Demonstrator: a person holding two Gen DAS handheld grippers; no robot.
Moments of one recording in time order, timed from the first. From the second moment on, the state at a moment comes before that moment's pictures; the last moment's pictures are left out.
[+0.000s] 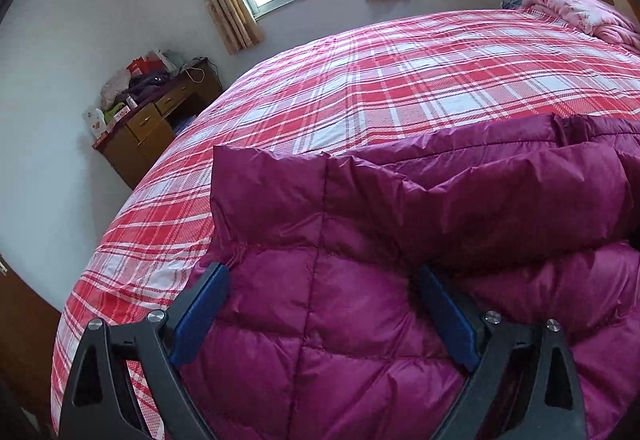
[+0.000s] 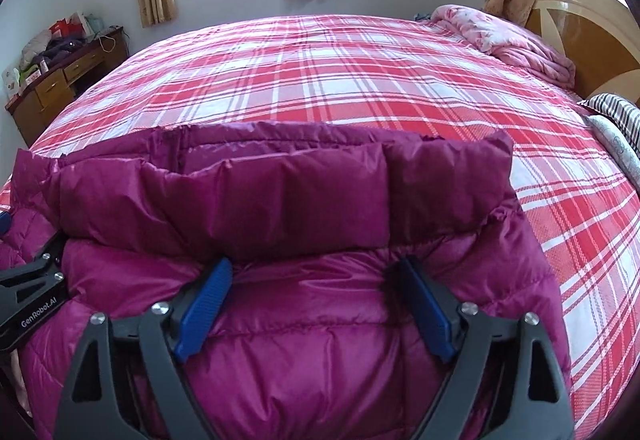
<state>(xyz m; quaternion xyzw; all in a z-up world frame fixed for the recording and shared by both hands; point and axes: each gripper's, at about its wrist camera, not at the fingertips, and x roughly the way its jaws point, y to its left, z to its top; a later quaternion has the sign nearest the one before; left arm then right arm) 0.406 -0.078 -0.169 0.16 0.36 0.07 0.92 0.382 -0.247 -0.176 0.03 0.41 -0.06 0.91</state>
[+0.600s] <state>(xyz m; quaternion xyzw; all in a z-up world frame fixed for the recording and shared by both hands) 0.416 -0.075 -0.179 0.15 0.38 0.06 0.91 0.391 -0.242 -0.185 0.01 0.43 -0.08 0.90</state>
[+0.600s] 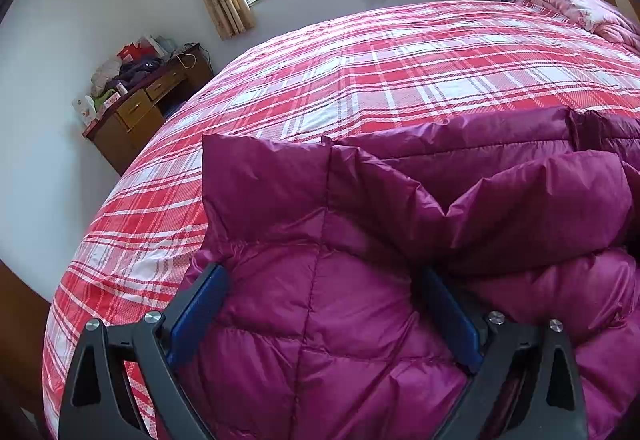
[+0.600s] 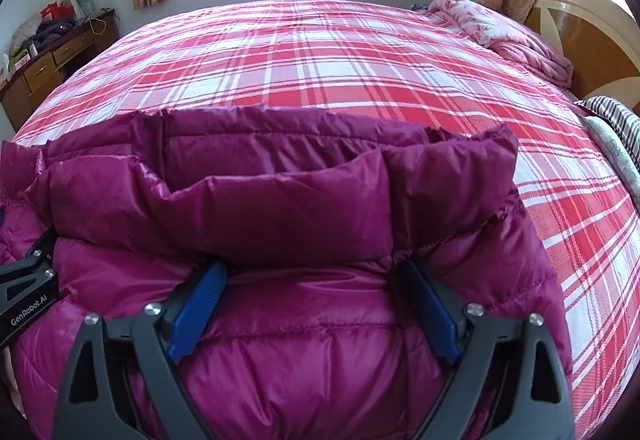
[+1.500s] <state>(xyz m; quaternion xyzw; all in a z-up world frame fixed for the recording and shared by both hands) 0.414 -0.075 -0.180 0.15 0.37 0.06 0.91 0.342 -0.177 -0.182 -0.06 0.39 -0.05 0.92</state>
